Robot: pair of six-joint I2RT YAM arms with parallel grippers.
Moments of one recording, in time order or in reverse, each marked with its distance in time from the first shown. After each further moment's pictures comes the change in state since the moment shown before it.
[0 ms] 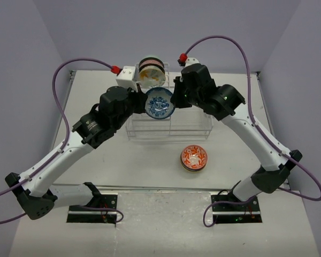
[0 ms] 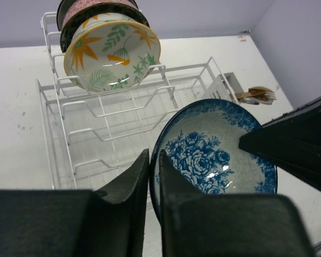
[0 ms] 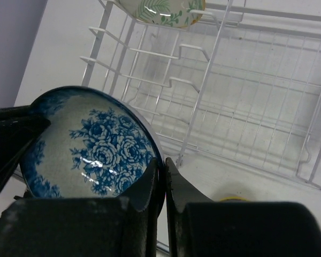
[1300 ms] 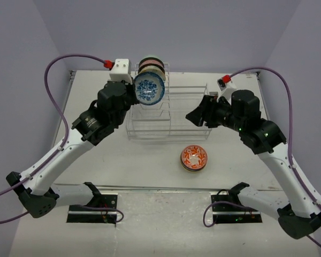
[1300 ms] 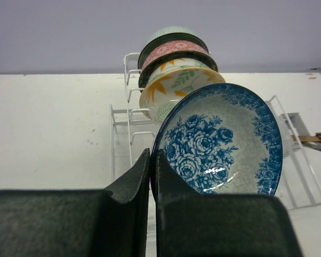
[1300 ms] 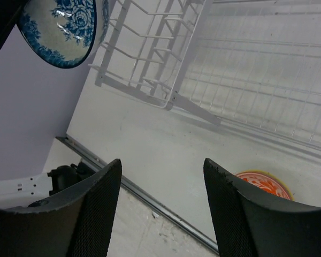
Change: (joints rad) left arm 0.017 0.045 0.053 0.037 -0.260 0.129; right arm -0.251 -0.566 -0.628 0.256 -0.415 0.067
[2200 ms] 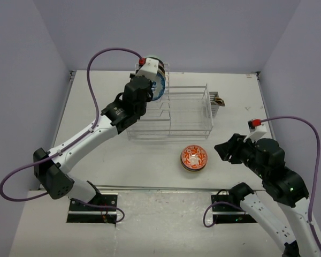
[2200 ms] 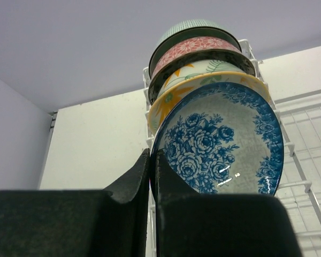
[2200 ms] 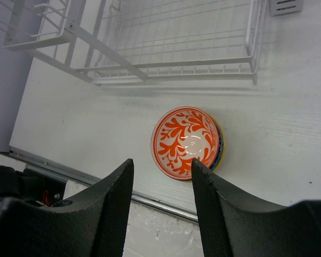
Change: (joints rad) left arm 0.000 0.226 0.013 0.224 -0.101 0.375; right arm -0.039 -0.529 -0.327 -0.231 0.229 -0.001
